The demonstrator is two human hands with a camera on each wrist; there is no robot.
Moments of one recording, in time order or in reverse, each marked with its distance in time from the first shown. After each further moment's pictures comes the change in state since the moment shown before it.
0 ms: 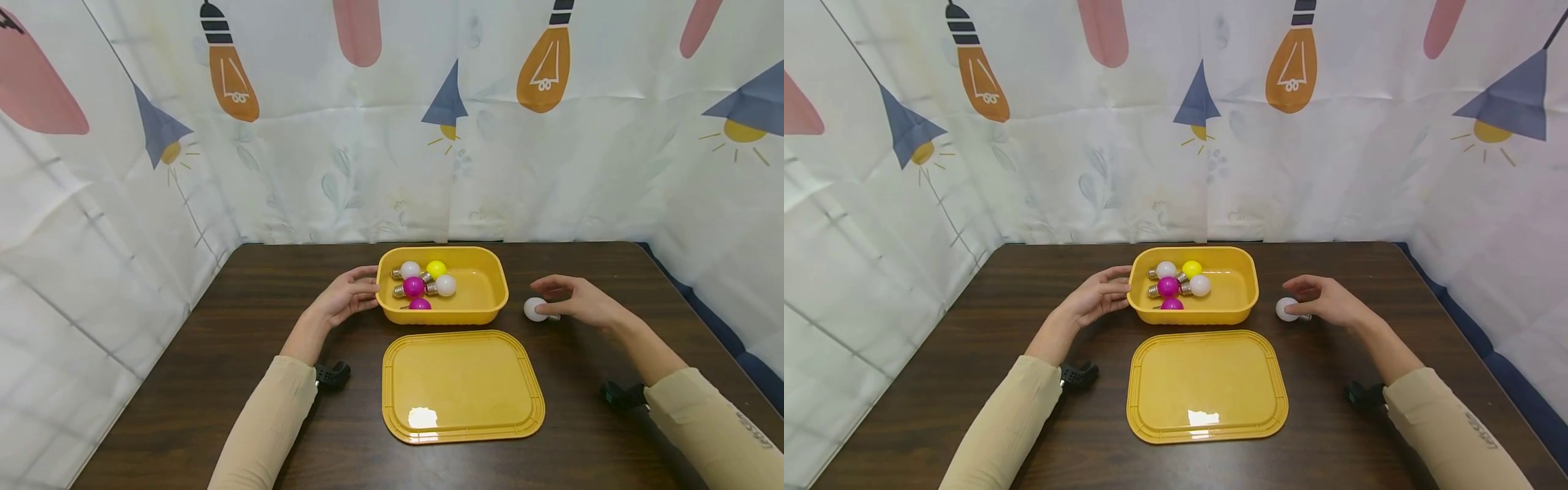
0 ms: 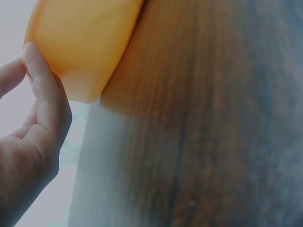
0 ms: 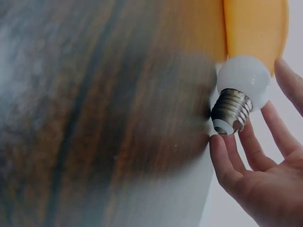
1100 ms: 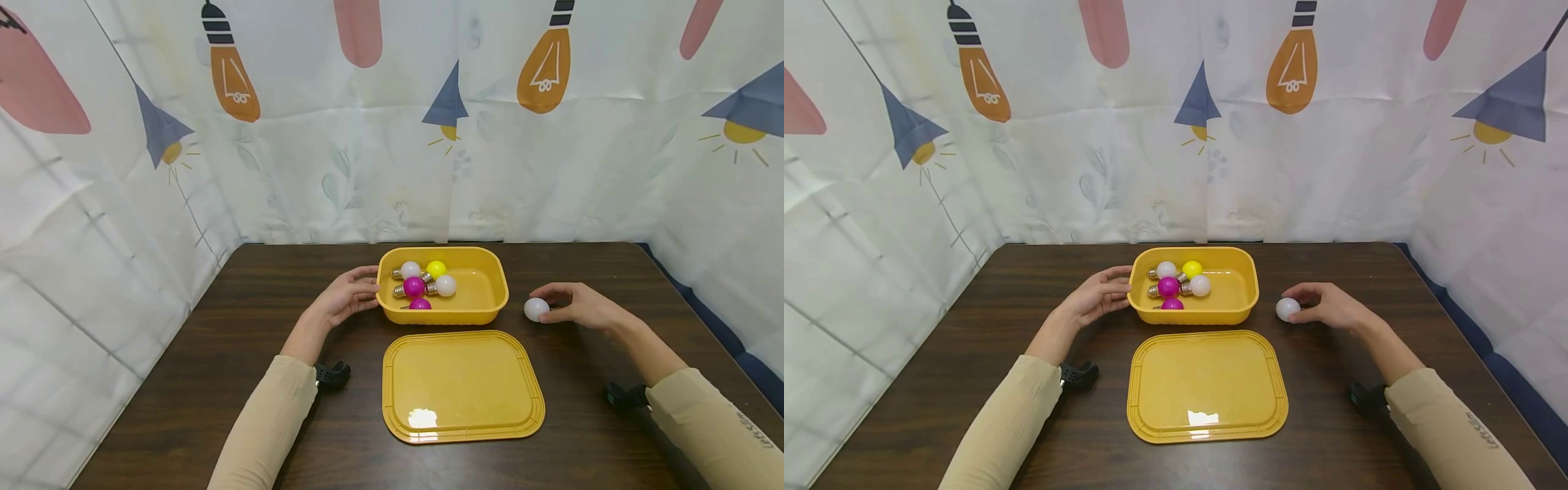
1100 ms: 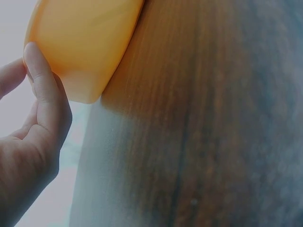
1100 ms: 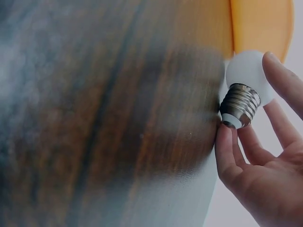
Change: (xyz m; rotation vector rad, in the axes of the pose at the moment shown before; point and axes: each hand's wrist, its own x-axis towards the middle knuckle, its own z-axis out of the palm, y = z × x) left_hand 0.001 -0.002 -0.001 -0.003 0.004 0.000; right_hand 0.001 0.006 -0.001 -0.045 -0.040 0.037
